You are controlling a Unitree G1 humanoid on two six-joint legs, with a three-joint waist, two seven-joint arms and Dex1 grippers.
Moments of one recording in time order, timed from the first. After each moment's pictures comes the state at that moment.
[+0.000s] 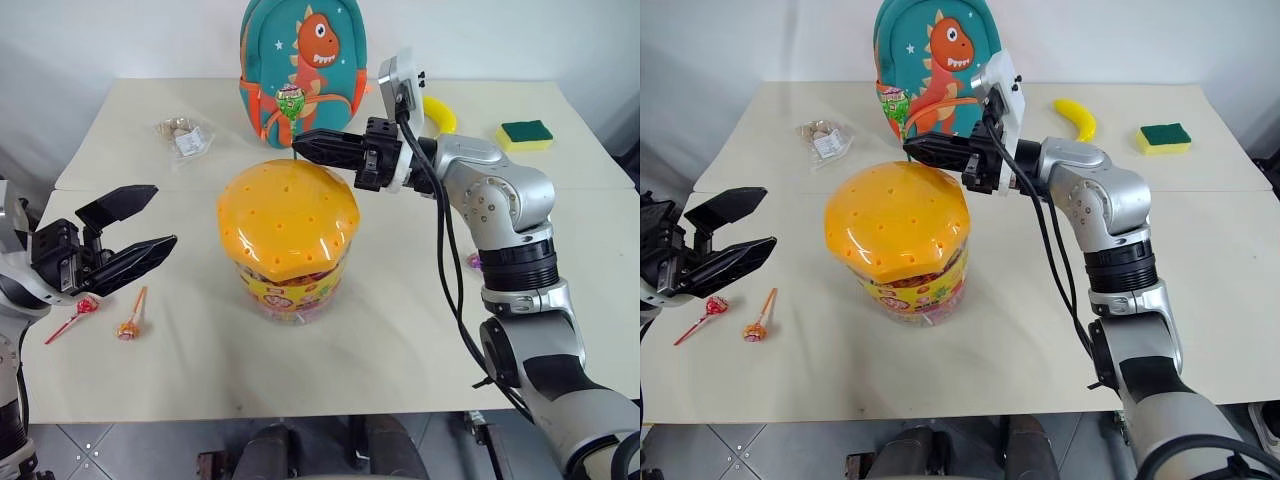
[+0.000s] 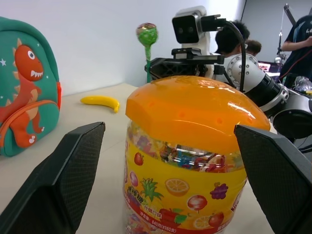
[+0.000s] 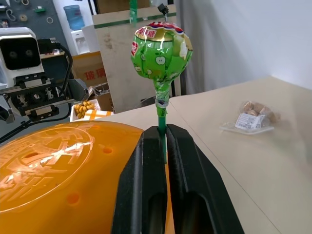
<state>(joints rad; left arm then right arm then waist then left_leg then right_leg) -0.18 0.79 0.61 -0.23 -0.99 0.52 -1.06 -1.09 -0.35 0.06 0.18 0.60 0.67 0.97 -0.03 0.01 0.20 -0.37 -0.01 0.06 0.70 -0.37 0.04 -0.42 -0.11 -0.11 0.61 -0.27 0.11</state>
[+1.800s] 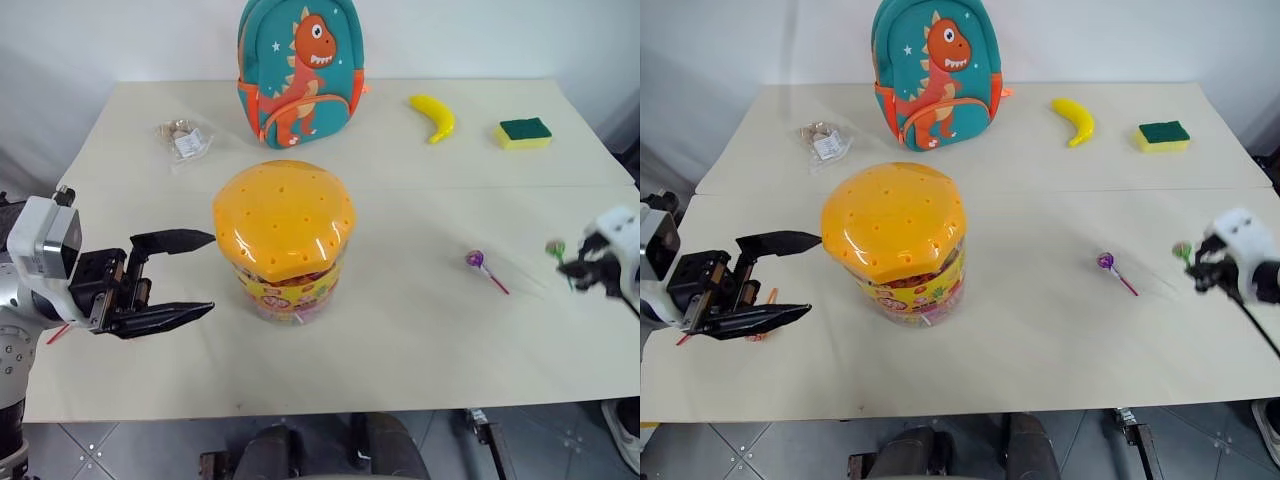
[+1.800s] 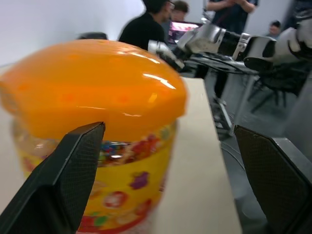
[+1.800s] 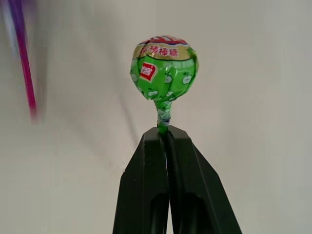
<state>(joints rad) -0.14 0.88 0.47 -0.30 -0.96 0.50 -1.29 -0.27 -1.15 -0.13 0.25 0.22 0.66 0.93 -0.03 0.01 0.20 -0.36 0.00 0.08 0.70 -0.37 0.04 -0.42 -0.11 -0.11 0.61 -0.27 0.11</state>
